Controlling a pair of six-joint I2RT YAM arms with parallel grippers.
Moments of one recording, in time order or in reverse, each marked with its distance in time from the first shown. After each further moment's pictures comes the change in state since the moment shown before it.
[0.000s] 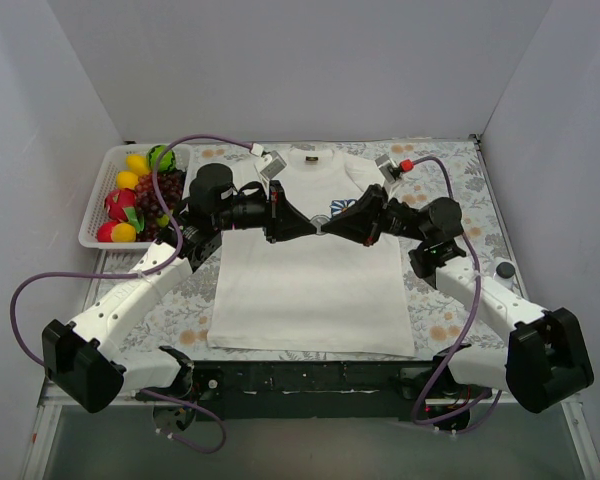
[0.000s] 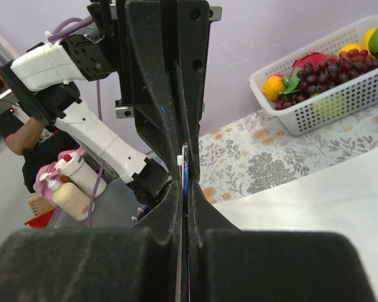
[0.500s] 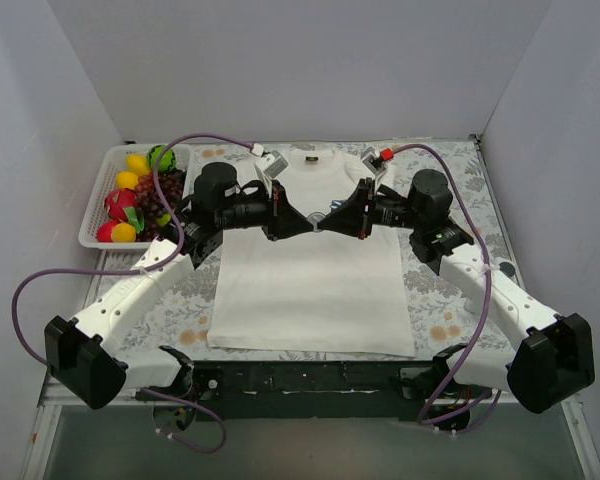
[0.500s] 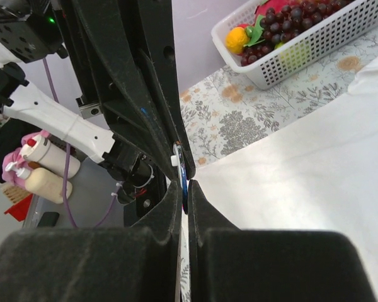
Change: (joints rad) left arm 0.006 0.019 0.019 -0.084 -0.093 0.053; right arm 0.017 -0.005 0.209 -0.638 0.039 -0.325
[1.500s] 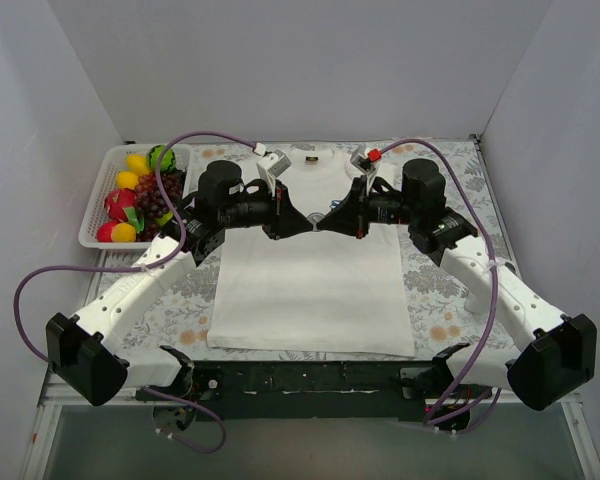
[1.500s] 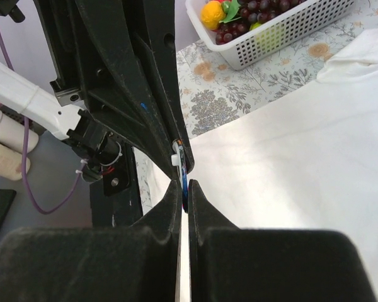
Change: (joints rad) left arm -0.015 0.019 0.039 -0.079 -0.064 0.018; right arm 0.038 0.020 0.146 -0.357 0.066 -0.300
